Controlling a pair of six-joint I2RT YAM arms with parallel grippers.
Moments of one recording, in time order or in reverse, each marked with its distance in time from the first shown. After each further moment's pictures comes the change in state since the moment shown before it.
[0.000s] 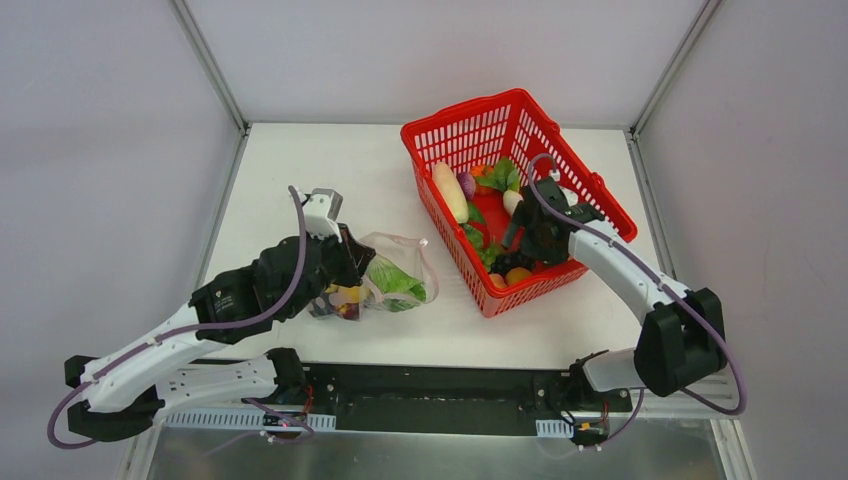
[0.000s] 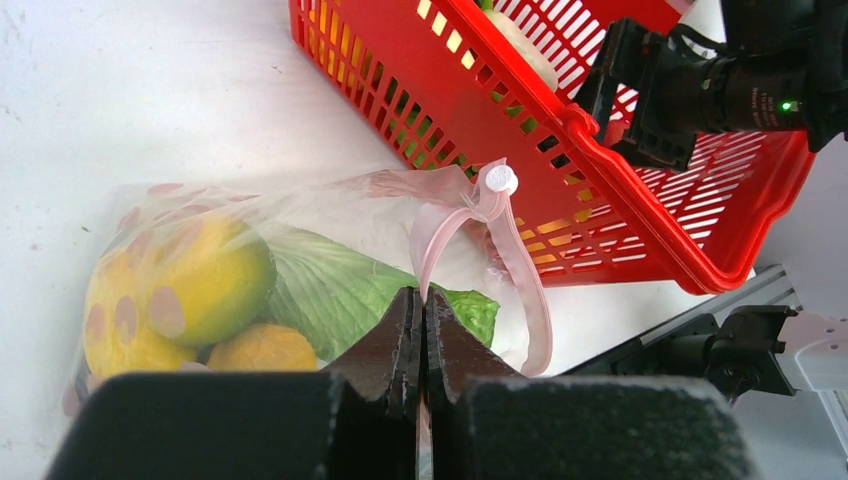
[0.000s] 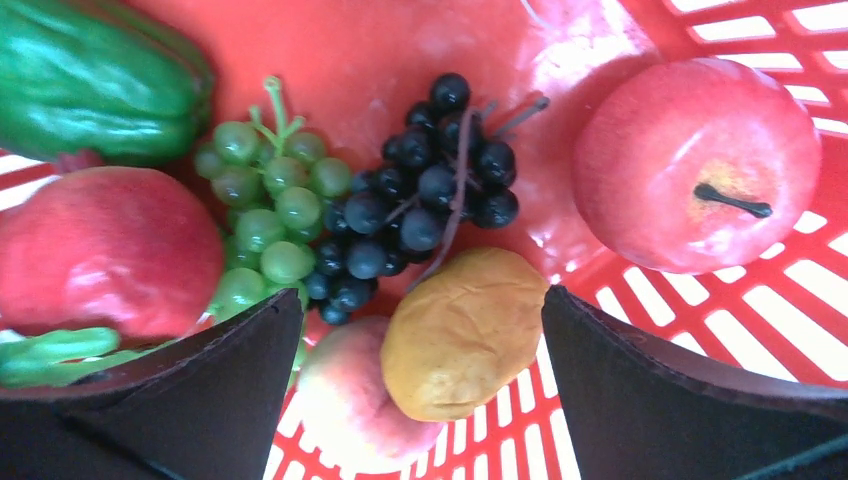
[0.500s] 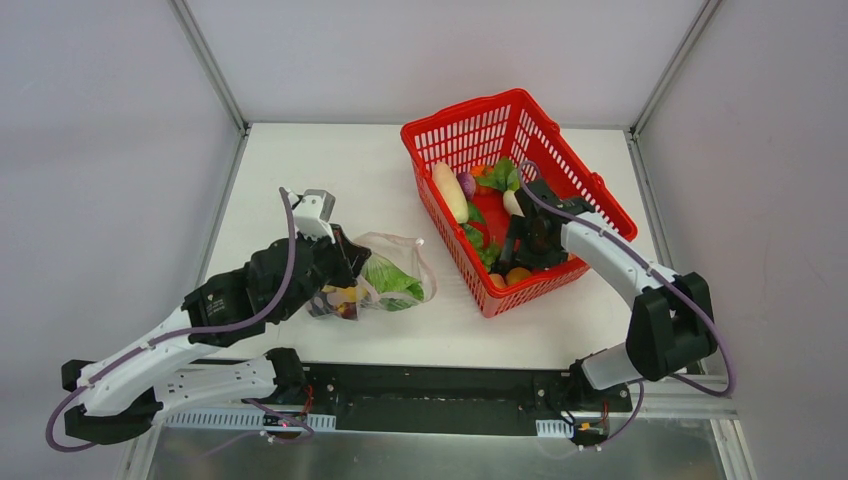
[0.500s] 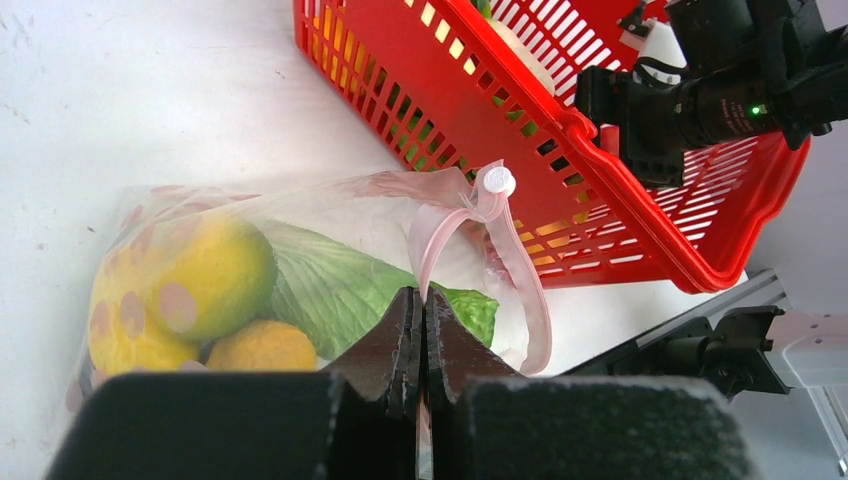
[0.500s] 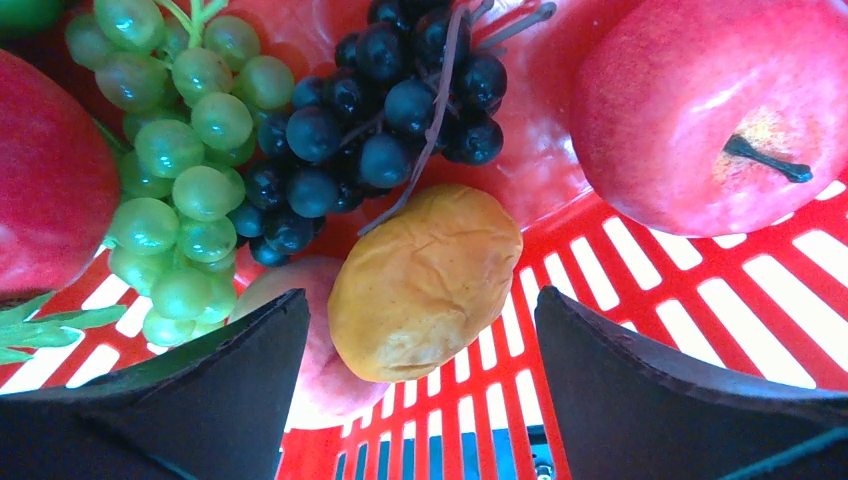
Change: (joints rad) left arm 0.000 -0.031 -0.006 -0.004 -0.001 0.001; right arm -0.001 0.085 0.046 -0.159 -0.076 -0.126
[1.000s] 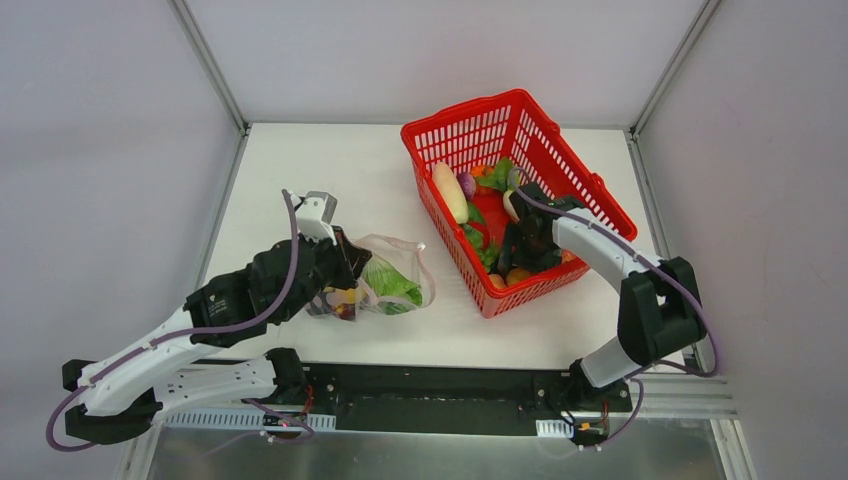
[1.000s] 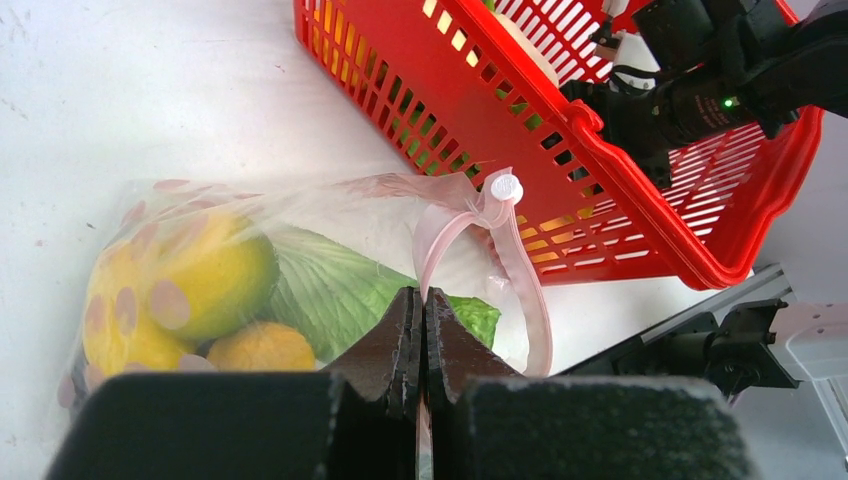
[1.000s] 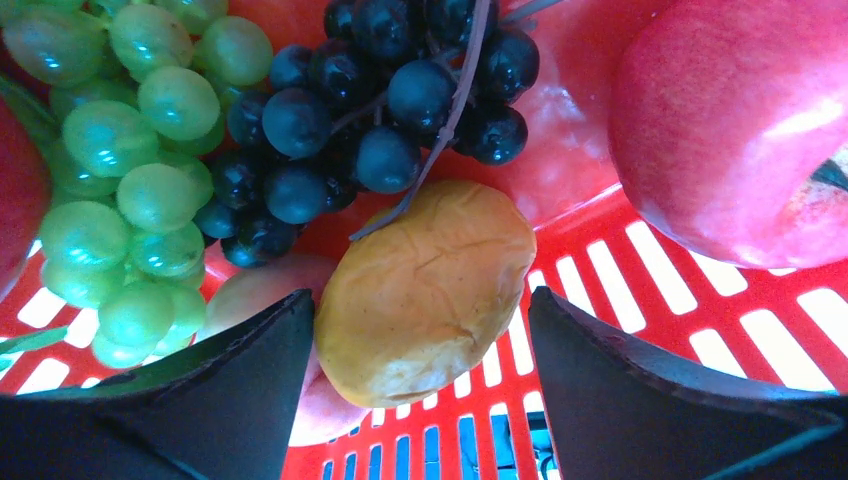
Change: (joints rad) left arm 0.000 -0.007 -0.014 0.001 0.000 0.000; right arm 0.005 0.072 0.000 -0.018 -0.063 -0.040
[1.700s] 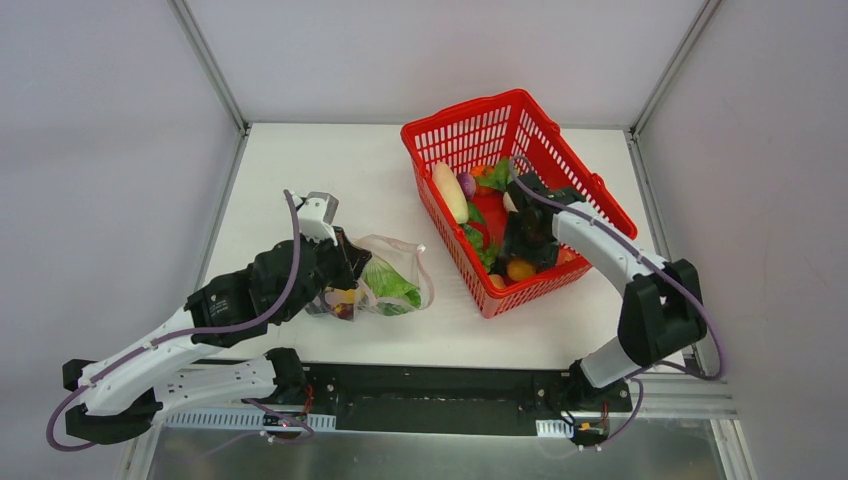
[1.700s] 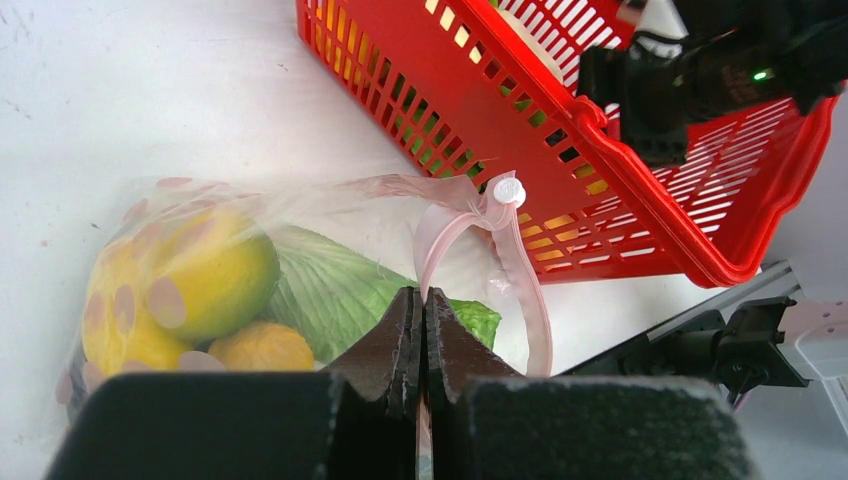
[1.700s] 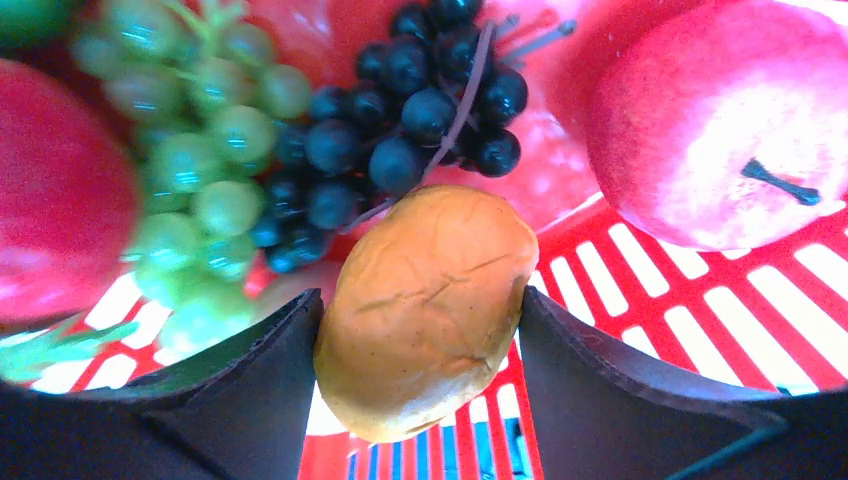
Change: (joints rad) left arm 0.000 0.000 -0.006 0.000 0.000 0.008; right arm 0.020 0.036 0.073 -0.050 0.070 0.028
